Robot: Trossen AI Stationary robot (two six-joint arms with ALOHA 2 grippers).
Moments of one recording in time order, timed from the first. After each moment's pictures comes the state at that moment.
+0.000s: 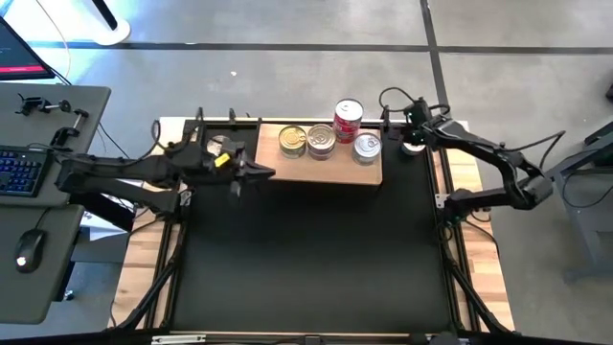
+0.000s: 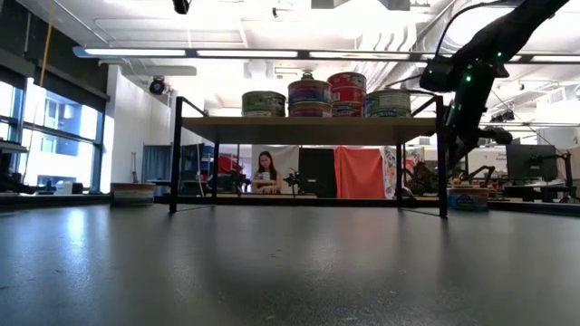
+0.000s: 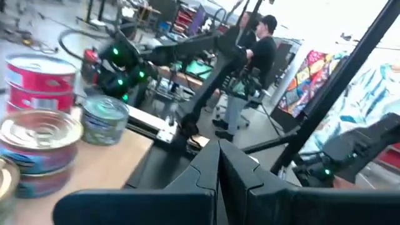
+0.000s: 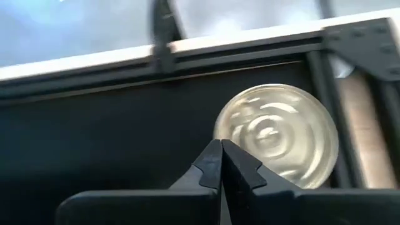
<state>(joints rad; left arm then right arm) -0.02 0.94 0.86 0.05 -0.09 -0.39 -0.97 1.26 0.76 -0.54 0.25 0.65</state>
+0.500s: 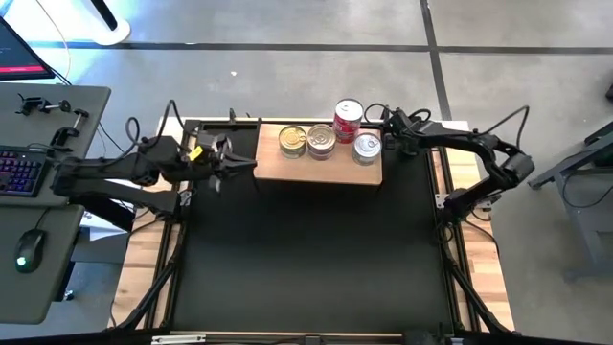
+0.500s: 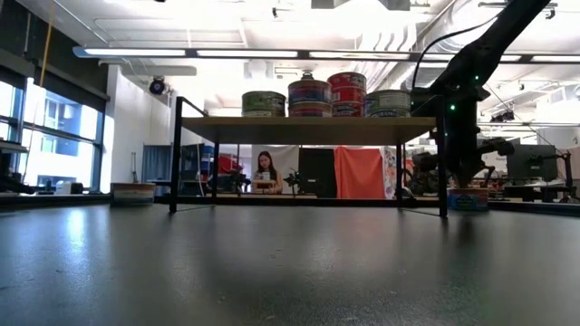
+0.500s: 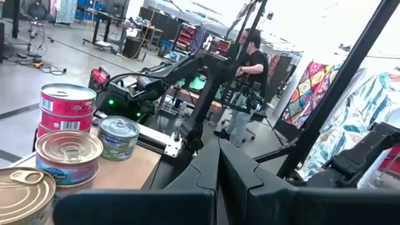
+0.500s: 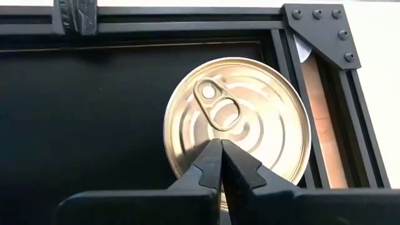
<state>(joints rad) -0.01 0.79 0.86 -0.04 -0.12 -0.35 -0.89 1.49 0.77 -0.56 0.51 0.70</state>
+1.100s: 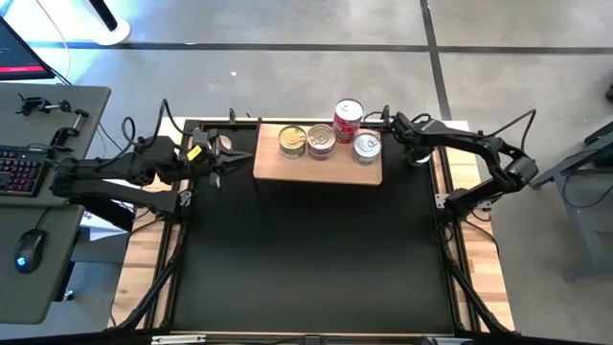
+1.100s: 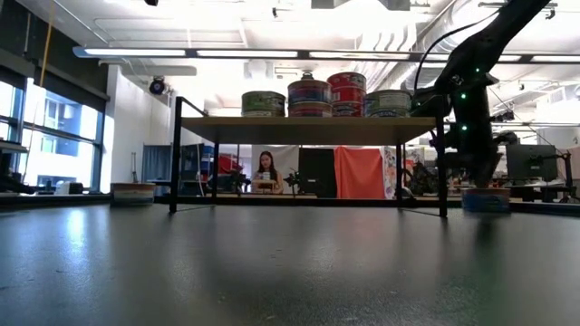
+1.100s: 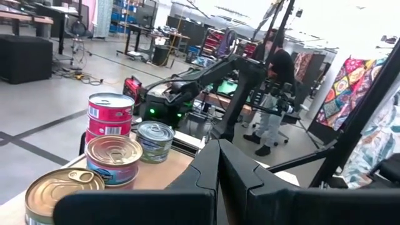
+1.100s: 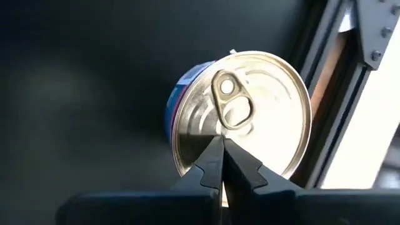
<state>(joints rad) -0.01 0.76 0.86 -0.09 -0.24 -0.28 -0.88 1.48 0.77 -0.86 0.36 0.26</state>
